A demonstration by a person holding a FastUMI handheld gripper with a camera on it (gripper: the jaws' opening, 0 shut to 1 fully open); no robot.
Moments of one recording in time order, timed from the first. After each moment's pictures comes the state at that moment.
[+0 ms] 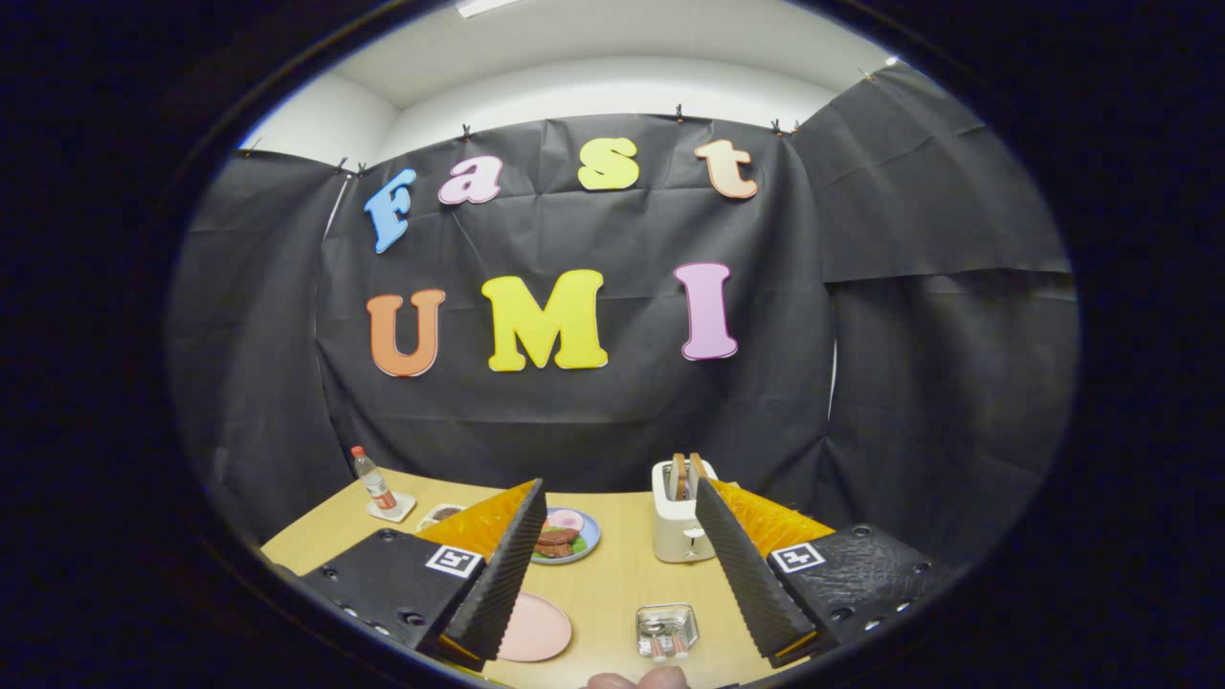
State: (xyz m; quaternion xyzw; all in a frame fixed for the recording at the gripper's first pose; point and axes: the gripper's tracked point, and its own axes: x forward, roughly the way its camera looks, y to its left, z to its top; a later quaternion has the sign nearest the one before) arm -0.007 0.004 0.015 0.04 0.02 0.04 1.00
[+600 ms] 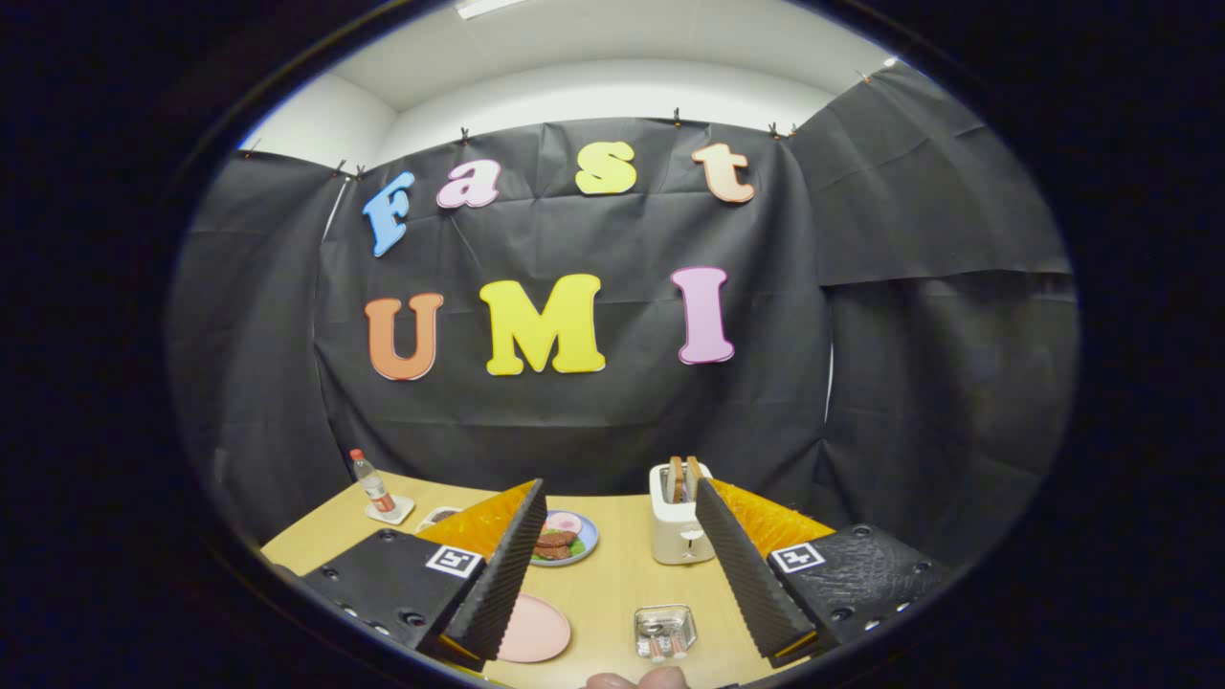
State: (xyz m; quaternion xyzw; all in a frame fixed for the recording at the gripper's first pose) arm -0.011 0.003 0.020 0.04 0.02 0.04 1.00
